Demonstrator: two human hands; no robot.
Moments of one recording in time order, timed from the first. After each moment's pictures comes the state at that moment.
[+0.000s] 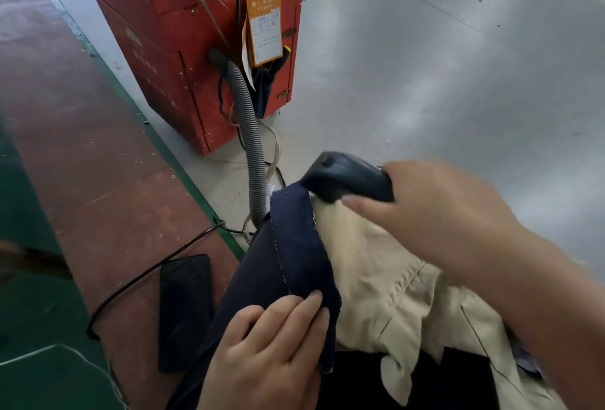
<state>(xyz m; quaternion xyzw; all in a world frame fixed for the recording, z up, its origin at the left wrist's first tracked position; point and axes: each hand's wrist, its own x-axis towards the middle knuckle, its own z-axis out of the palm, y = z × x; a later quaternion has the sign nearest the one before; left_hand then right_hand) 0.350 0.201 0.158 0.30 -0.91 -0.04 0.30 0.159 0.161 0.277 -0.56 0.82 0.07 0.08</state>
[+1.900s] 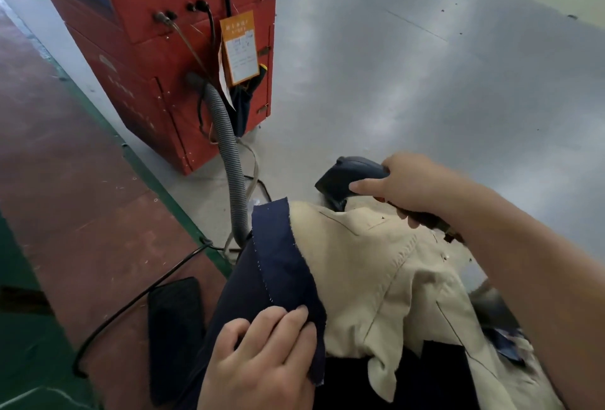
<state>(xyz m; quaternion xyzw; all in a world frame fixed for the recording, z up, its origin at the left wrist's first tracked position) 0.345 0.191 0.159 0.30 -0.90 -0.01 0.31 0.092 0.123 0.257 -0.44 0.85 -0.01 0.27</state>
